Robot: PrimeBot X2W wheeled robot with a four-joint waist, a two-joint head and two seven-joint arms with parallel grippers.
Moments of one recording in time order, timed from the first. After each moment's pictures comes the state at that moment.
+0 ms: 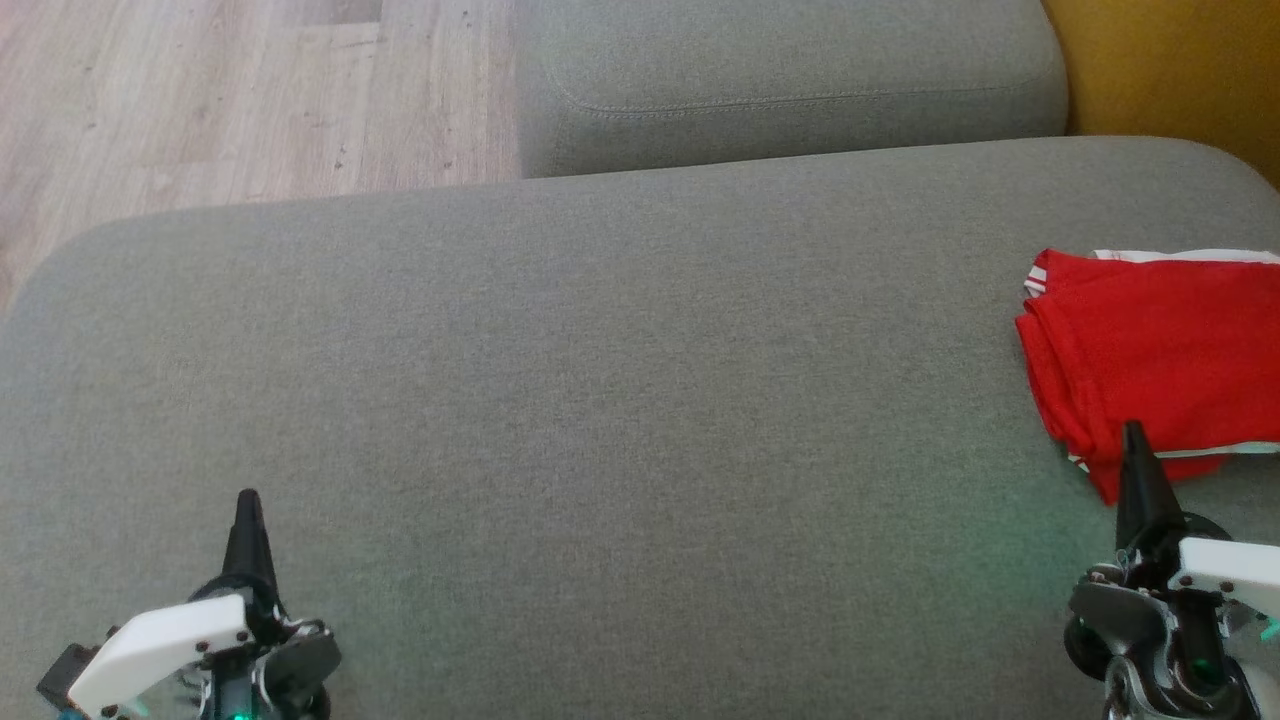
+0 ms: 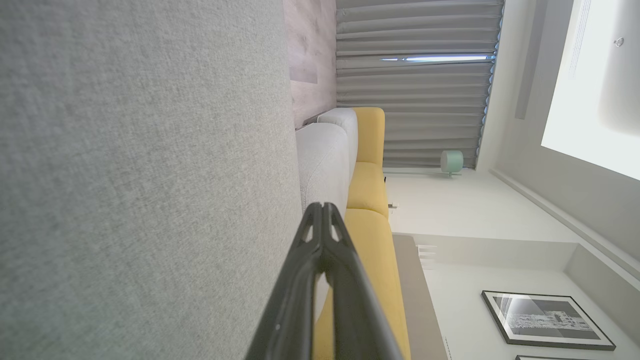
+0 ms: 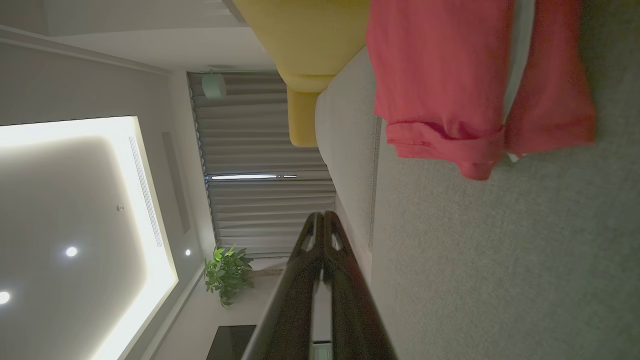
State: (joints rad) left arm -0.06 0.07 0.04 0.27 -1.64 -0.12 0.08; right arm -0.05 -0.07 -0.10 0.27 1.63 0.12 0.08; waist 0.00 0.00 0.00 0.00
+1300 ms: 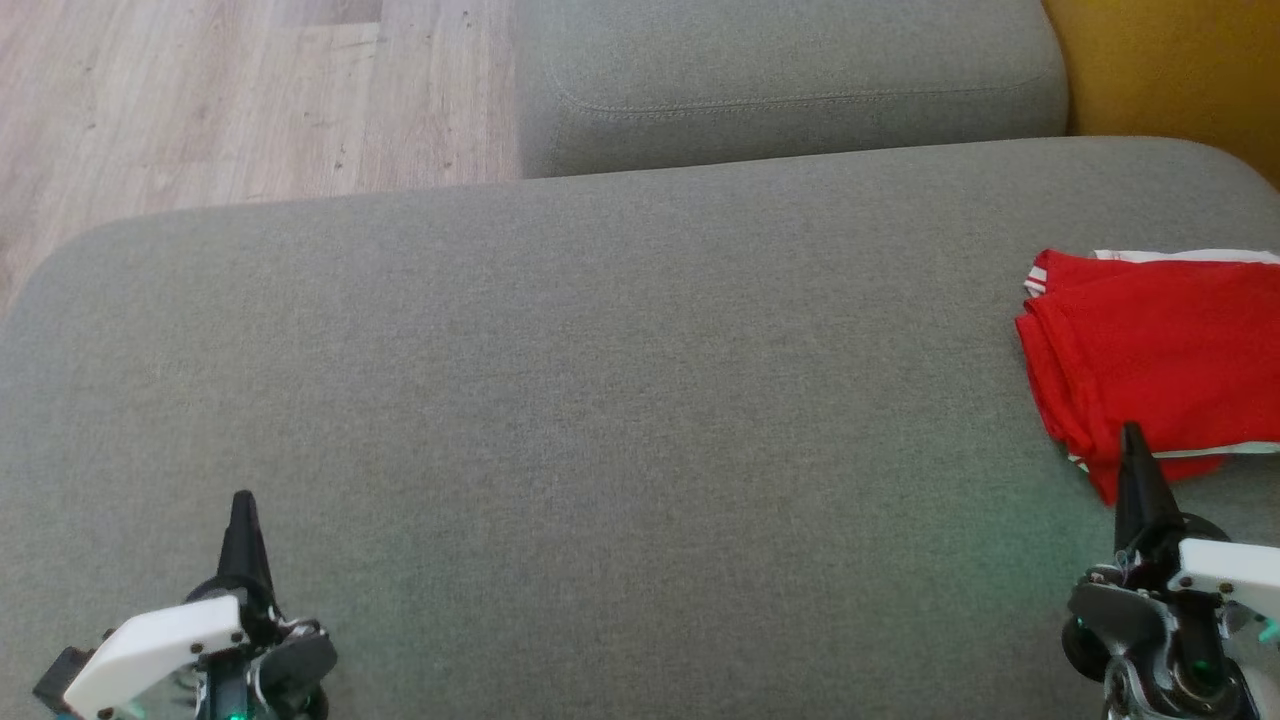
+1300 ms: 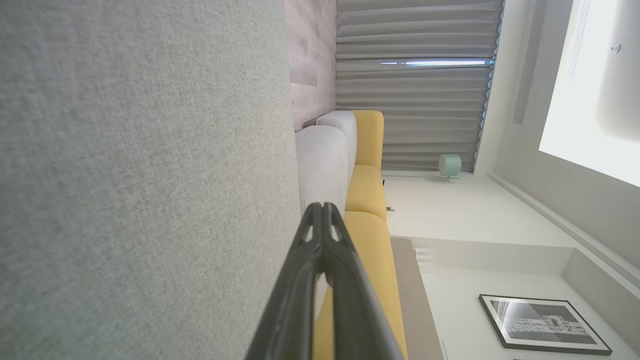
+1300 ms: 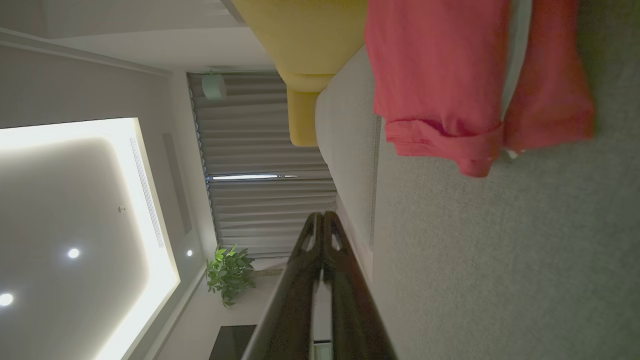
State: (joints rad) left arm -0.06 0.06 0.06 0.27 -1.64 -0.12 0.09; right arm -0.05 -0.06 -0.11 0.28 1.63 0.12 0.09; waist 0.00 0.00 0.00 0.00
